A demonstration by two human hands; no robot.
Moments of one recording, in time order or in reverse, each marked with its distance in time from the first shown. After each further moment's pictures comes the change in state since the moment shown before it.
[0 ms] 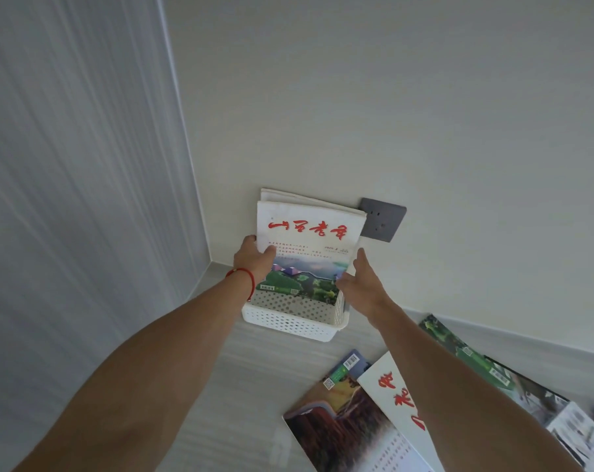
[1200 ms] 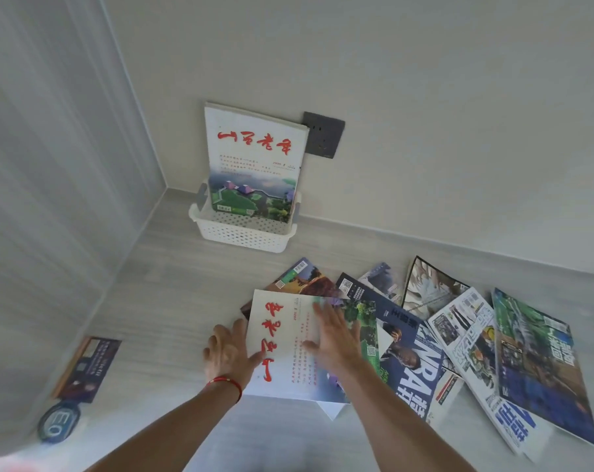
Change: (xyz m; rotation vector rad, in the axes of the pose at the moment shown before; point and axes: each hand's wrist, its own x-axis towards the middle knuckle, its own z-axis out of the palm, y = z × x) left_hand -0.304 -0.156 0.062 0.794 -0.248 -0.015; right_hand -0.229 0.156 0.012 -0.812 -0.261 0.150
